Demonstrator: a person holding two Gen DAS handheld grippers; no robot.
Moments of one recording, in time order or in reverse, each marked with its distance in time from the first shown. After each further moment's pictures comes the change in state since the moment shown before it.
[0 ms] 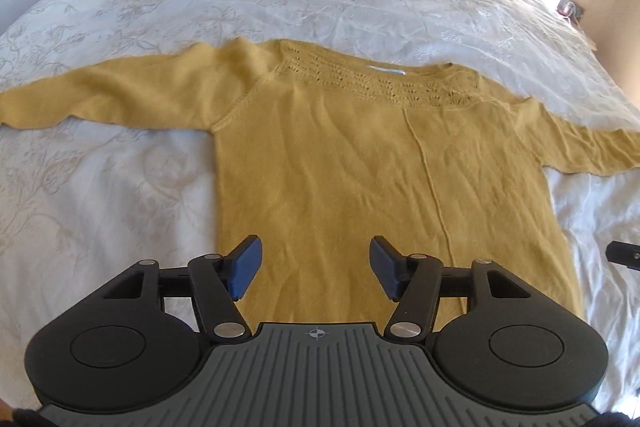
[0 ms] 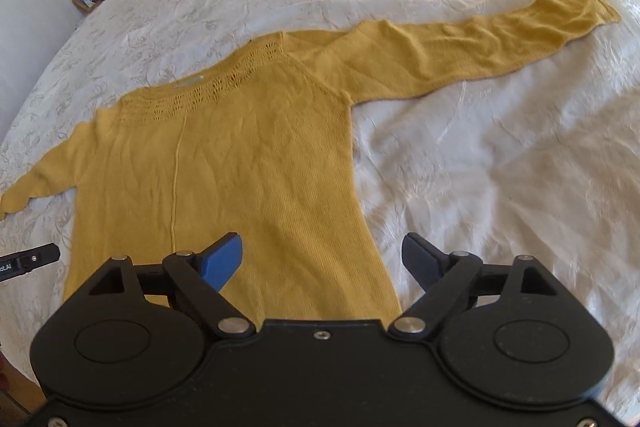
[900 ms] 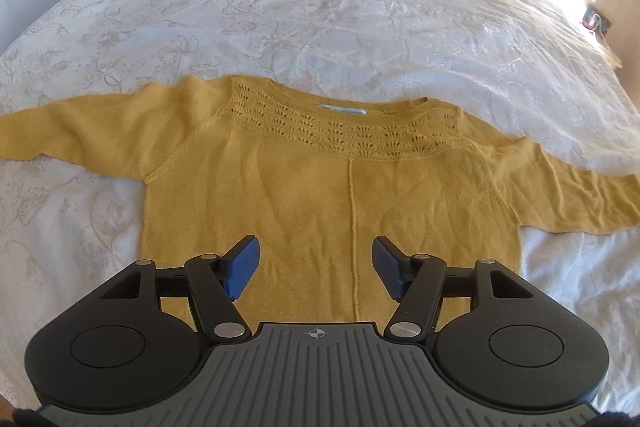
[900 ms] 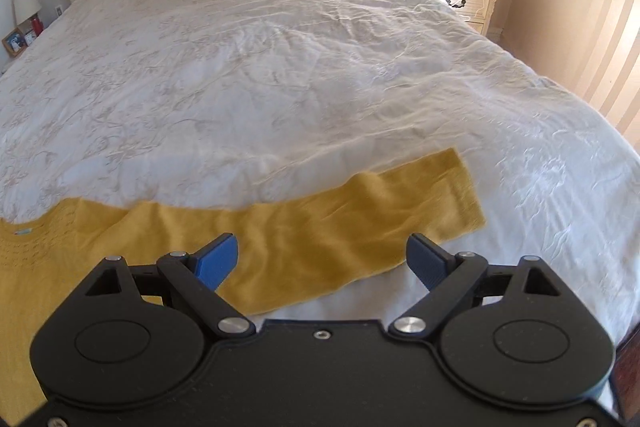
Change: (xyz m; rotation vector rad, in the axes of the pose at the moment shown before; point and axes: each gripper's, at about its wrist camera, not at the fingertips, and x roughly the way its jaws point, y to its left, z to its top) left arm 0.012 -0.097 0.053 -0.064 0.007 0.099; right arm 0.014 -0.227 0.192 -0.030 -0.132 -0.242
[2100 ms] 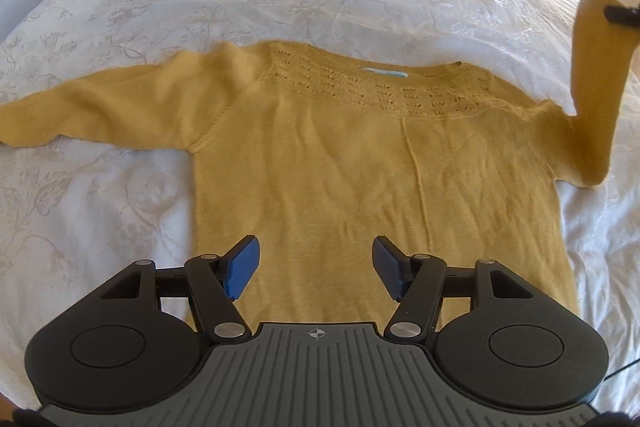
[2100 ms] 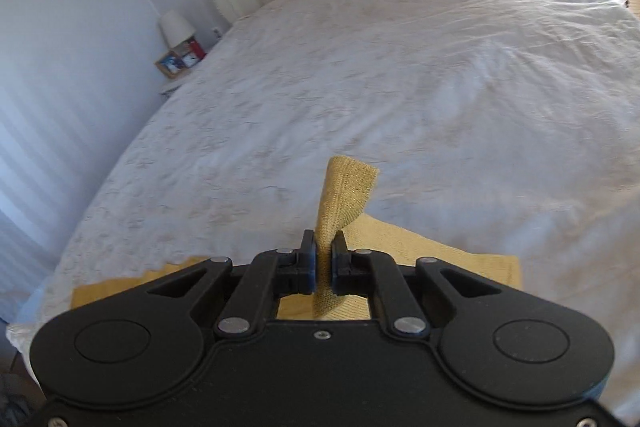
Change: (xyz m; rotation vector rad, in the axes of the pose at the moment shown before) left arm 0.007 0.075 -0.020 0.064 0.057 -0.005; right arm -0.046 0.246 0.031 -0.008 -0.018 0.632
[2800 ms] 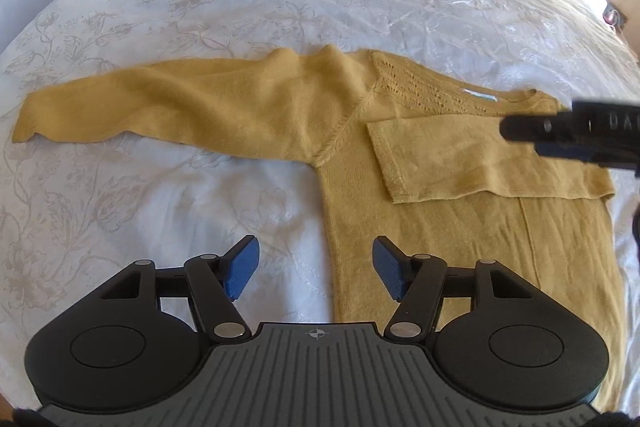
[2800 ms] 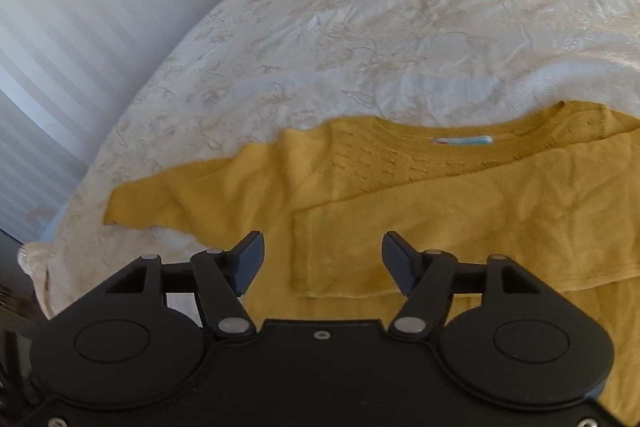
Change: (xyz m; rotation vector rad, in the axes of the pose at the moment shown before) left arm 0.014 0.098 0.015 -0.050 -0.010 0.000; right arm 0.116 0.133 -0.134 -0.132 0.227 -0.032
